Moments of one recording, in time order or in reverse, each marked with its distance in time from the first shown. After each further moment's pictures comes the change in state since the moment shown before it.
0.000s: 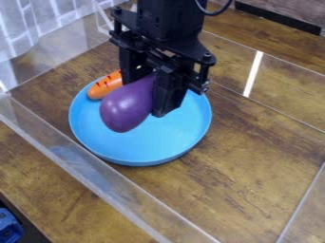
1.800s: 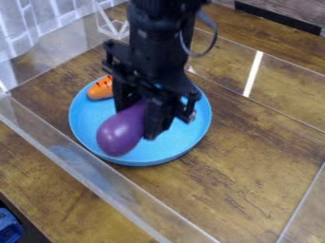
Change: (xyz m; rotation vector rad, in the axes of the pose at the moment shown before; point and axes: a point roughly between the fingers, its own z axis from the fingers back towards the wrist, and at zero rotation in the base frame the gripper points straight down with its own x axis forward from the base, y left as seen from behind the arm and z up) arm -0.004 0.013 -0.039 0.039 0.004 0.078
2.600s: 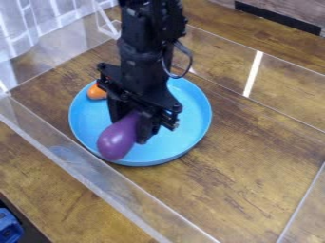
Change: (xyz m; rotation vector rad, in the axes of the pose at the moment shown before) arm 0.020 0.029 -0.042 0.009 -0.054 0.067
